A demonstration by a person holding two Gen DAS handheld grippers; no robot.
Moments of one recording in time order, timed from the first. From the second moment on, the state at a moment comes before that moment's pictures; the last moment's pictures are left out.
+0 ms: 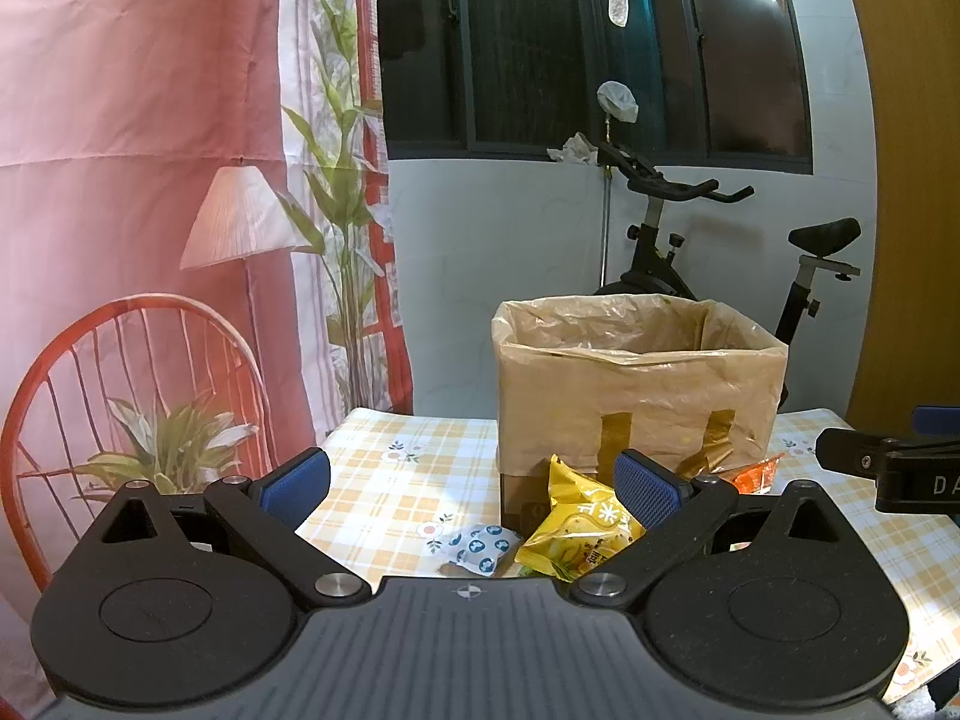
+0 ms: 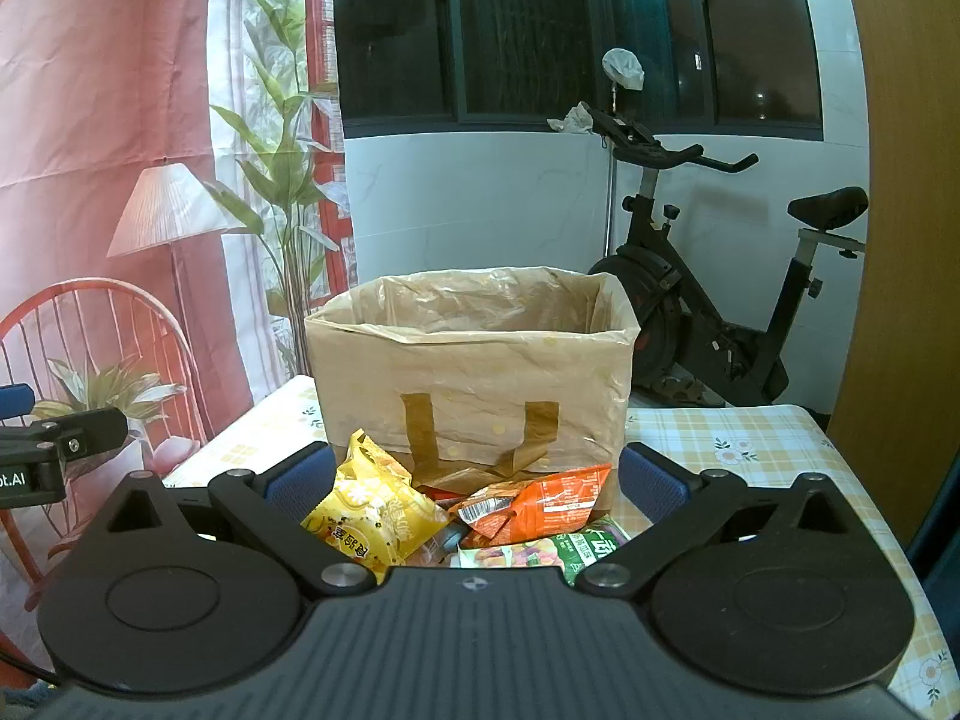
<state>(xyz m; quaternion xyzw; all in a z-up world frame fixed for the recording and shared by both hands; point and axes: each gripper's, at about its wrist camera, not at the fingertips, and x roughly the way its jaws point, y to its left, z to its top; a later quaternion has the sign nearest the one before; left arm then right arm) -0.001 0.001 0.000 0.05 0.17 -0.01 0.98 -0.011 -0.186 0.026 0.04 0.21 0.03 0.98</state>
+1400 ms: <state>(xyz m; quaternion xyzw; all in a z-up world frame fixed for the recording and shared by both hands) -0.001 0.000 -0.004 0.05 0.18 -0.02 0.98 -0.012 -0.183 0.023 0.04 0.21 0.04 0.98</state>
